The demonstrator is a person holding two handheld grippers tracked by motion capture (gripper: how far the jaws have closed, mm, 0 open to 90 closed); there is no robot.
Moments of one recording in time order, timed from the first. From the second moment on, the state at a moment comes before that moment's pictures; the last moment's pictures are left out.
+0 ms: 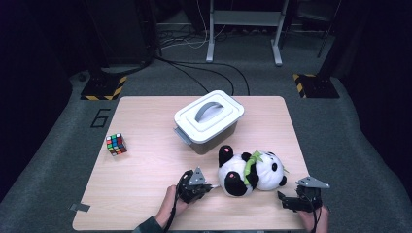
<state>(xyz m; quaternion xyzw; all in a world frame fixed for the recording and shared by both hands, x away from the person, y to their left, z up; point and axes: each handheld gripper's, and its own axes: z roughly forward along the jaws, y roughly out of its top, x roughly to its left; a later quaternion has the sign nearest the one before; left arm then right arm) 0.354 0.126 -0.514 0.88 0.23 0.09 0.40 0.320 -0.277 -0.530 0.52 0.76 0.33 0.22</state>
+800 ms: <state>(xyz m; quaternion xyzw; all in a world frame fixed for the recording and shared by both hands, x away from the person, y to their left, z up) 0.347 0.173 -0.511 0.88 0.24 0.09 0.39 0.321 -0.277 -0.530 0.52 0.76 0.33 0.22</state>
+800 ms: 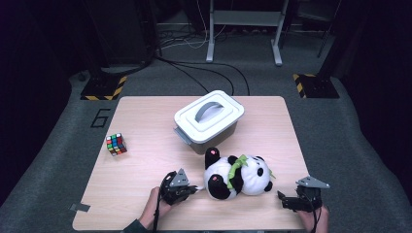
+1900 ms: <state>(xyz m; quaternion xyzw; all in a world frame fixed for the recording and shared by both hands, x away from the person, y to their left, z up) 0.336 0.243 -0.510 0.87 0.30 0.09 0.39 0.321 -0.277 -0.530 0.52 0.76 0.33 0.22</state>
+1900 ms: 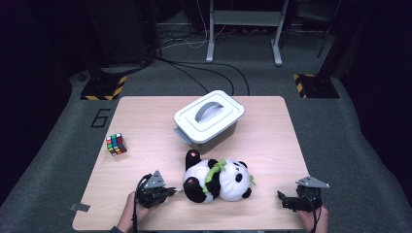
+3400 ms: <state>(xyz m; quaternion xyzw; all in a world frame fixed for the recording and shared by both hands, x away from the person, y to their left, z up) 0.354 0.357 -0.513 0.81 0.43 0.14 0.37 0.321 -0.277 -0.530 0.52 0.76 0.32 0.22</state>
